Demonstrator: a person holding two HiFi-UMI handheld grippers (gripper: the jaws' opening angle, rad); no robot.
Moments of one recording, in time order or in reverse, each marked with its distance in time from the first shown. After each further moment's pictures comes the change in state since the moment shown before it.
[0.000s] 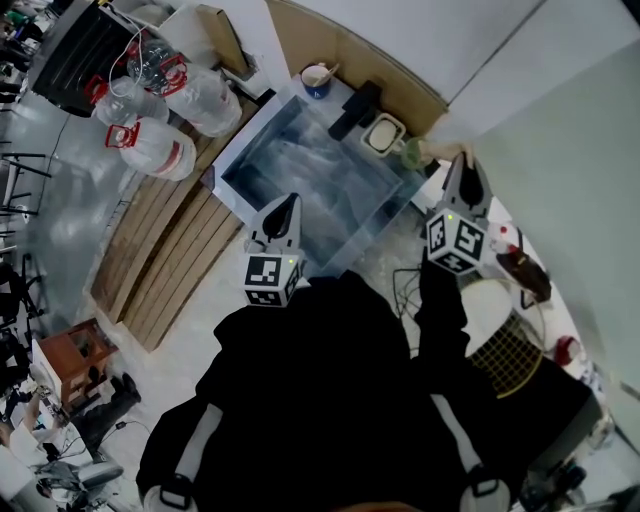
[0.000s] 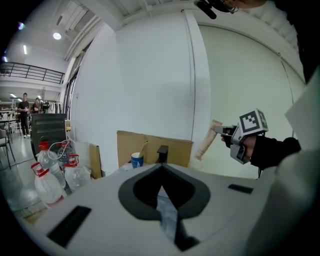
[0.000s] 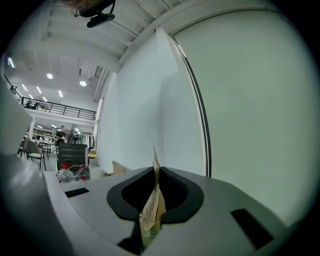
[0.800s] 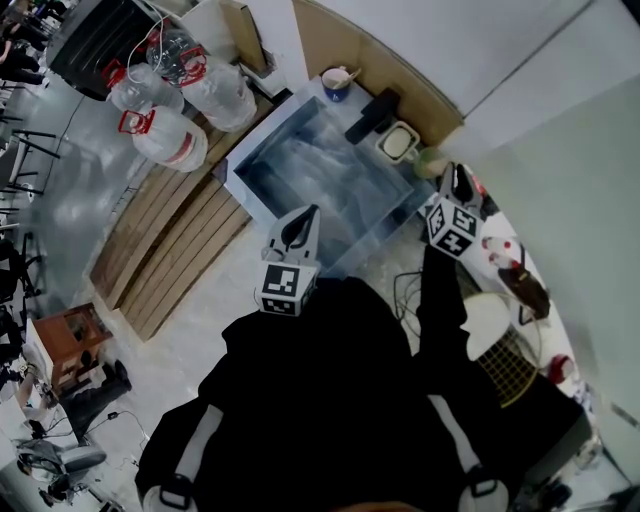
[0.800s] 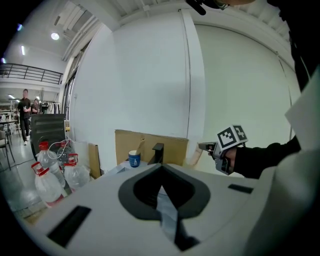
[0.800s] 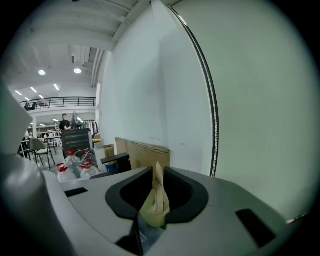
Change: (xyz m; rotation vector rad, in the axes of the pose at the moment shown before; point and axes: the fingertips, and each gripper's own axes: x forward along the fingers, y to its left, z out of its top) left arm -0.013 -0.023 -0.012 0.016 0.002 -0.011; right arm 0.036 0.001 -0.109 0.028 0.273 0.038
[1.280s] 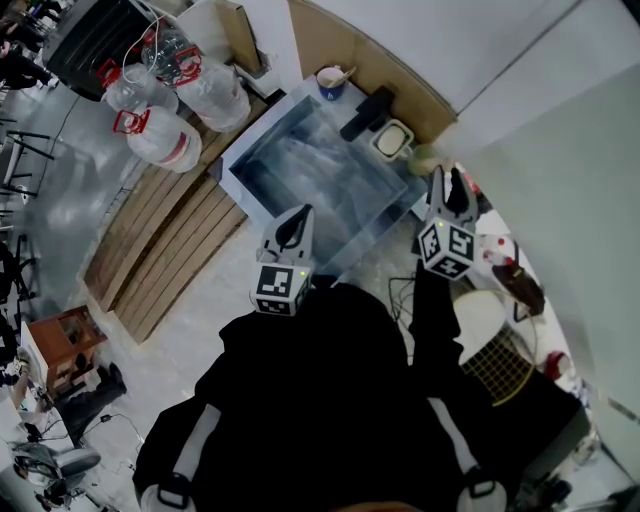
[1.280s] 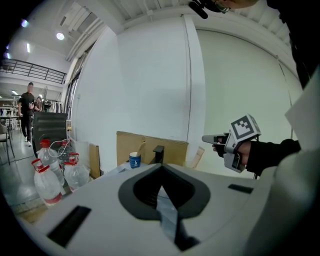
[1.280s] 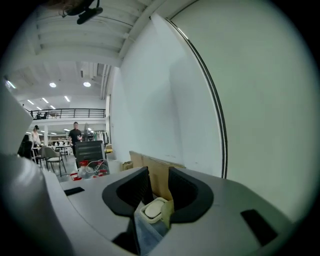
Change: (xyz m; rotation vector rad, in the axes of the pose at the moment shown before) left arm -0.009 0.001 -0.003 -0.031 -0.041 0.007; right arm -0.059 0.041 0.046 0.008 -0.120 0.116
